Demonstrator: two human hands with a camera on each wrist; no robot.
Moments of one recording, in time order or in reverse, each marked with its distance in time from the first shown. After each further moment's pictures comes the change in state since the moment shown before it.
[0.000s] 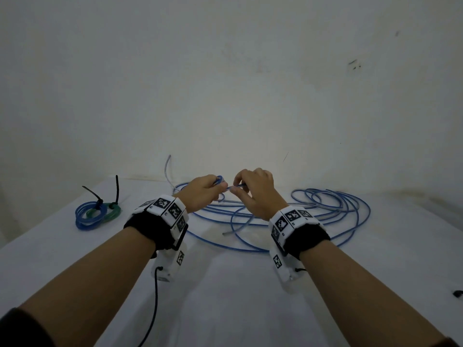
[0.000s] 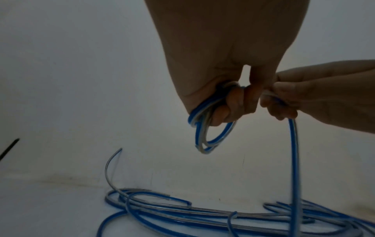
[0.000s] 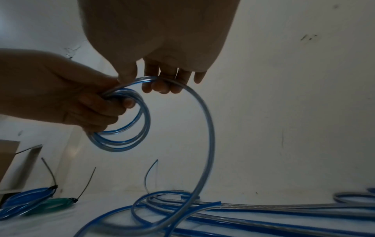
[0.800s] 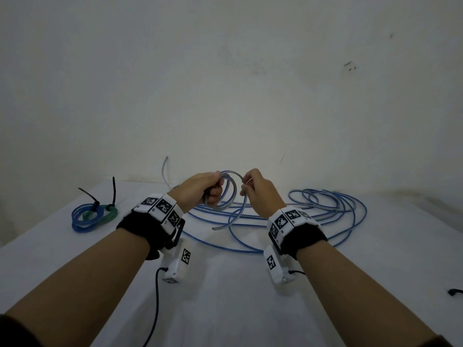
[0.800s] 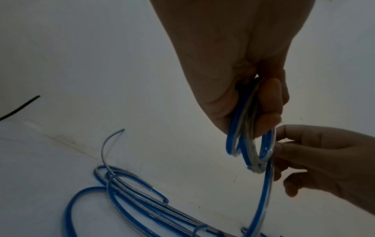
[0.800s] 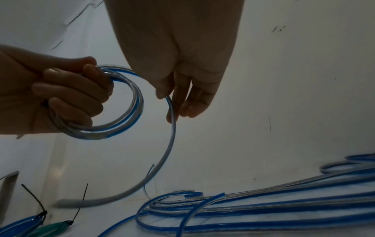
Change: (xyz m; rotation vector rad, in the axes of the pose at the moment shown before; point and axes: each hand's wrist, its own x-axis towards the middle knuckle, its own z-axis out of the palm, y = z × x) left_hand -0.002 0.013 -0.004 -0.639 -0.178 -0.076; right_hand -0.001 0.010 0.002 0.264 -0.033 0.310
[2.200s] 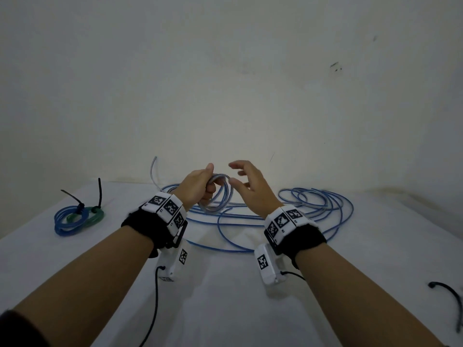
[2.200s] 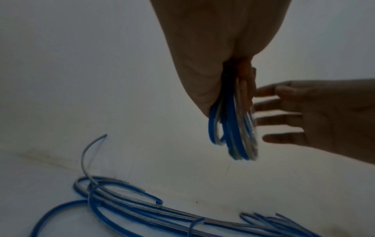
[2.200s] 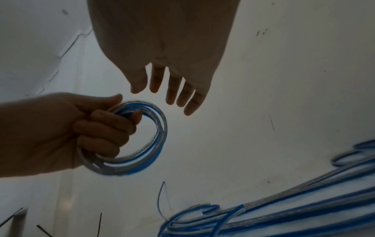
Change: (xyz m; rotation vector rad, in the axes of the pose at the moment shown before) left_hand 0.018 -0.002 0.021 0.106 0.223 0.016; right_hand -0.006 -0.005 -0.014 0.256 0.055 -0.159
